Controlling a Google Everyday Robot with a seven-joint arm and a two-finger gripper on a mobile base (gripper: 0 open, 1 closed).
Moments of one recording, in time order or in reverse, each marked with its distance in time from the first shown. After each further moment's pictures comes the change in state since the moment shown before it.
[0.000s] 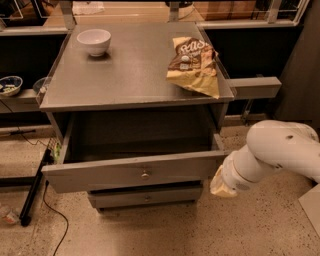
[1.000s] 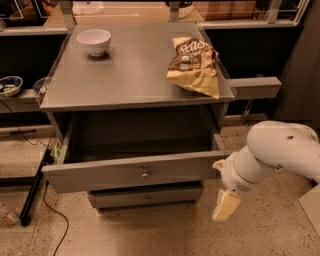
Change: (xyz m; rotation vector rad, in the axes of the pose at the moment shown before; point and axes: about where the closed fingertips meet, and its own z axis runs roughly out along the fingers) arm 0.001 0.003 -0.001 -0.007 -0.003 0.002
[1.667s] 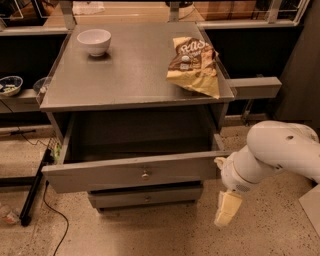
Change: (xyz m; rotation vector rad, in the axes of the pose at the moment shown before) arm 0.000 0.000 0.000 0.000 0.000 0.000
